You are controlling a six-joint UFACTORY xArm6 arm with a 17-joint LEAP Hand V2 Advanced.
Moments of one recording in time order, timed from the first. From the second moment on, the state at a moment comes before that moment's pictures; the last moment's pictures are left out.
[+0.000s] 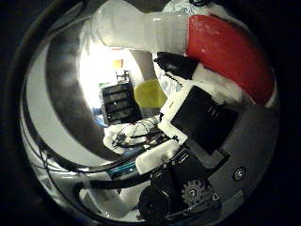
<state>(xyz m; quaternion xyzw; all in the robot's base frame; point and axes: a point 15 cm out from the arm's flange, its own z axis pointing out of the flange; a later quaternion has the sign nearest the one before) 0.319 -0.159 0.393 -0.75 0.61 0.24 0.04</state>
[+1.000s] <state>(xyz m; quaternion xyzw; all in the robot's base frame) 0.349 -0.076 0.393 -0.79 0.55 0.14 -0.22</state>
